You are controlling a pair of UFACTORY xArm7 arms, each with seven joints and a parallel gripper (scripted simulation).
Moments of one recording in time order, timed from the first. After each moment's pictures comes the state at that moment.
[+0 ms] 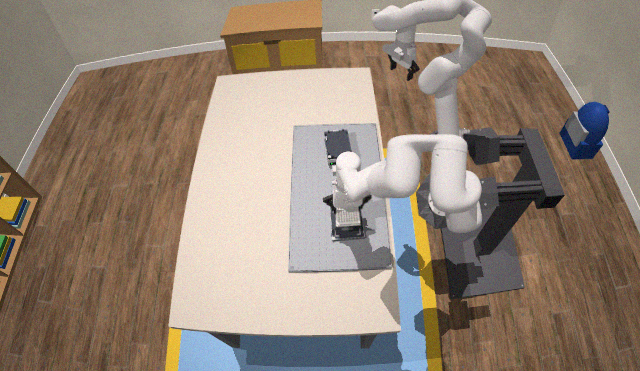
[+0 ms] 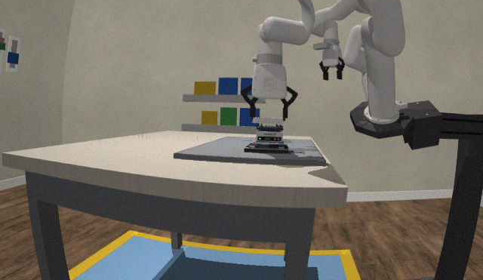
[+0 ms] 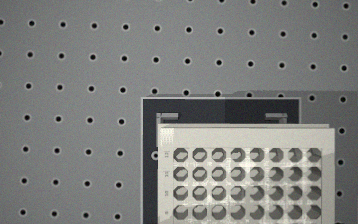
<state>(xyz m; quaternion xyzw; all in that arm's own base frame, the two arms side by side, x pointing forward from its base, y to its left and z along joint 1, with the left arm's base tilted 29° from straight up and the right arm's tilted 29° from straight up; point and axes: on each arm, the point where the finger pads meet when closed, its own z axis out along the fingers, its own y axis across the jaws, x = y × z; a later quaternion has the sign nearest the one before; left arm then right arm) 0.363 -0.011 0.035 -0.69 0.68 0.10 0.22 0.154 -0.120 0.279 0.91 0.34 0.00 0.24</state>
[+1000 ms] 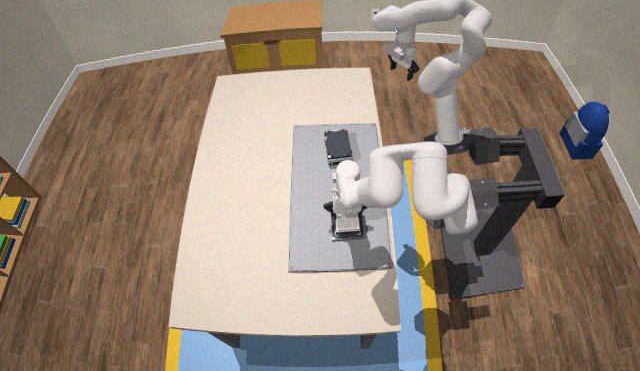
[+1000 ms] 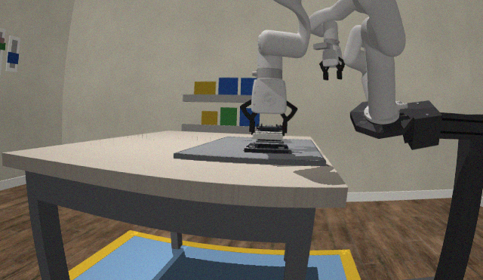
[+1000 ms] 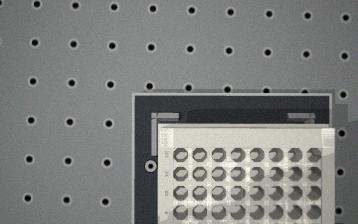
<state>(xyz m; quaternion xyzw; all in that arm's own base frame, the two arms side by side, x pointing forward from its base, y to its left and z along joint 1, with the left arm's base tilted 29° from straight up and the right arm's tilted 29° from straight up) 0.370 0.008 -0.003 -0.69 0.68 0.10 0.22 0.154 -0.120 0.279 0.91 0.34 0.00 0.24</state>
